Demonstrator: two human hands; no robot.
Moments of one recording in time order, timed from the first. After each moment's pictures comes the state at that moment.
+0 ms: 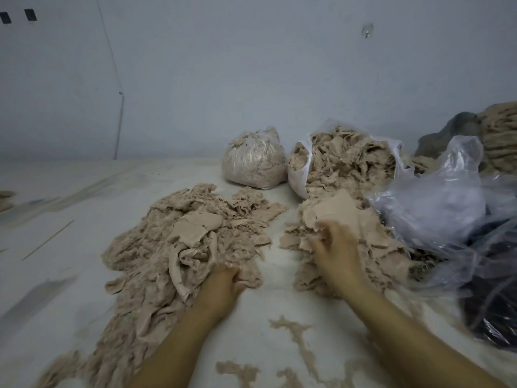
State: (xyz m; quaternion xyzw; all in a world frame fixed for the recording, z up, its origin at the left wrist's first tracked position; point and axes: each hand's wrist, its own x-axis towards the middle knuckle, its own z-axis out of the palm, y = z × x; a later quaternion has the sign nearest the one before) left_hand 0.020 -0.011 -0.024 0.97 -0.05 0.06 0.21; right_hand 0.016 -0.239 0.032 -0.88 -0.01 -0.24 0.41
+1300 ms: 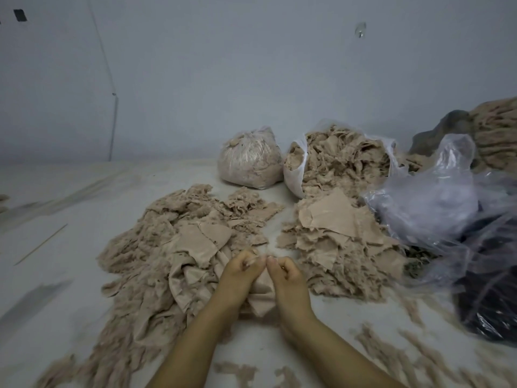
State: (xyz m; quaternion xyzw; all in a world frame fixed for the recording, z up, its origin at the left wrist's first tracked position) left_hand -0.013 -0.059 0.015 0.71 -0.03 0.03 0.71; right_hand -0.022 -0.158 0.000 -0.66 -0.01 -0.09 0.75
